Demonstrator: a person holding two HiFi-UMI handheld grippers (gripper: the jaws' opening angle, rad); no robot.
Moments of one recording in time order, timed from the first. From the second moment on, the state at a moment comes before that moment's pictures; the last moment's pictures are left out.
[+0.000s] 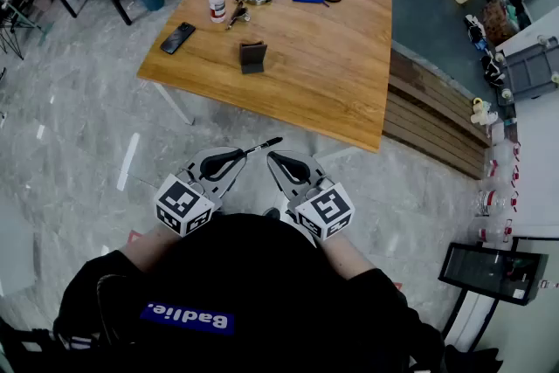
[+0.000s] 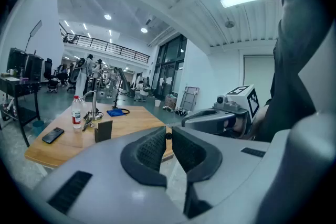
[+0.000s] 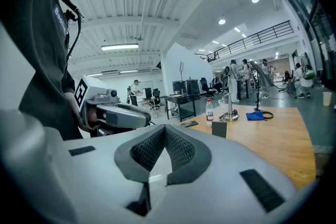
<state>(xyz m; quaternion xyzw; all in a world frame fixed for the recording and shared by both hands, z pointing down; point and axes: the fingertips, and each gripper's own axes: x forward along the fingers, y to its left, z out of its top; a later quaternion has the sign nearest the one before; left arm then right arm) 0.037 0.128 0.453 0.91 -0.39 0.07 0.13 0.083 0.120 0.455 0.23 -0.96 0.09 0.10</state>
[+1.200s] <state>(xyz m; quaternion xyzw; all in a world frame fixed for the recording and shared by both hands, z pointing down) 0.017 0.040 0.440 0.88 -0.46 0.09 0.06 0.103 0.061 0.470 0.20 -0.97 0.10 0.10</state>
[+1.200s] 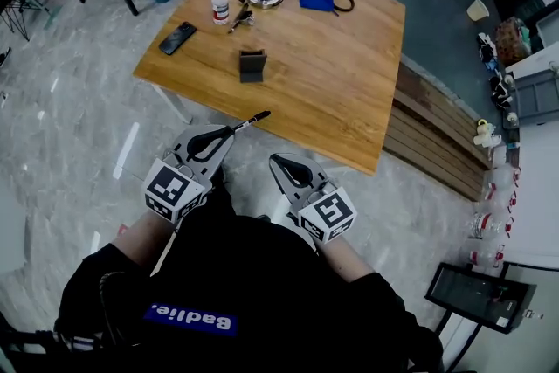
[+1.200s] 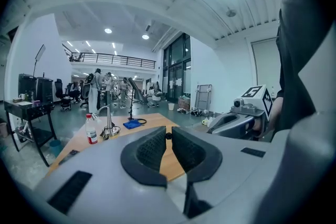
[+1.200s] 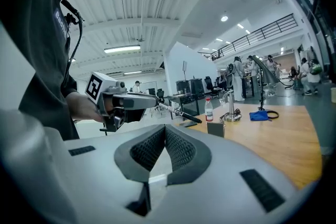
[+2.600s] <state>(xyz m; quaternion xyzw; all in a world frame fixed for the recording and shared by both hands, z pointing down) -0.084 -0.219 0.563 0.92 -0.29 0.25 0.07 0.036 -0.094 0.479 0.39 -0.90 0.15 0.13</state>
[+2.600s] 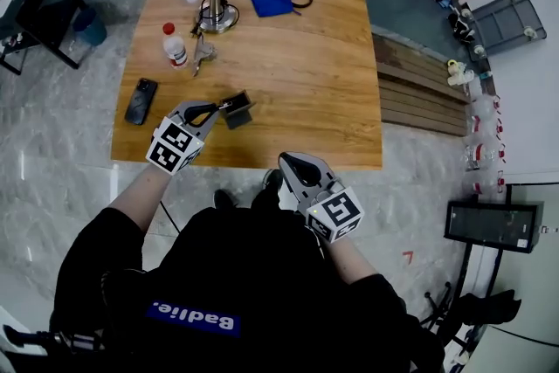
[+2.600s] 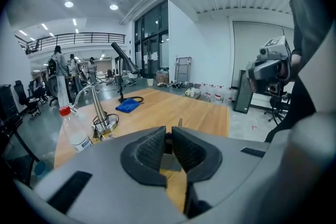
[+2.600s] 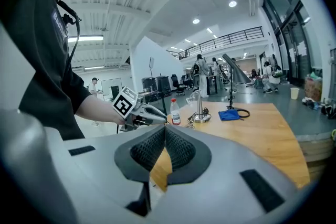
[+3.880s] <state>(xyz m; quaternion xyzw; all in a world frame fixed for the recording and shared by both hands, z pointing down) -0.055 -0.254 0.652 0.89 -0.22 0.36 0.16 0.072 -0.136 0.472 0.36 -0.91 0.14 0.12</state>
